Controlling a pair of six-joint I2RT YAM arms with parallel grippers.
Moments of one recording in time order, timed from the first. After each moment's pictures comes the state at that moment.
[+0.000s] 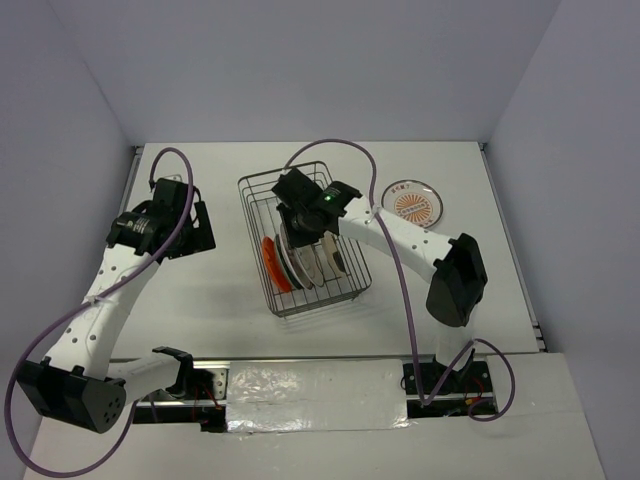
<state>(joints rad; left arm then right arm) -0.23 1.13 1.22 -1.09 -0.36 -0.46 0.89 1.86 1.75 -0.89 0.11 0.53</state>
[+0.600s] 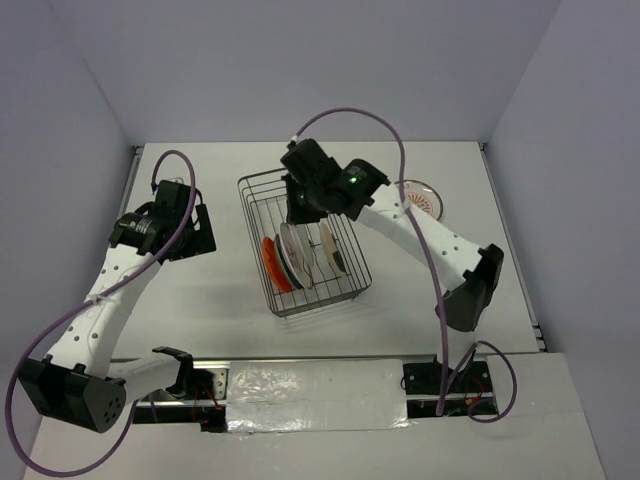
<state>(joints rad) -0.23 1.13 1.20 -1.08 -0.36 -0.45 0.89 1.82 1.95 -1.00 0.12 0.61</state>
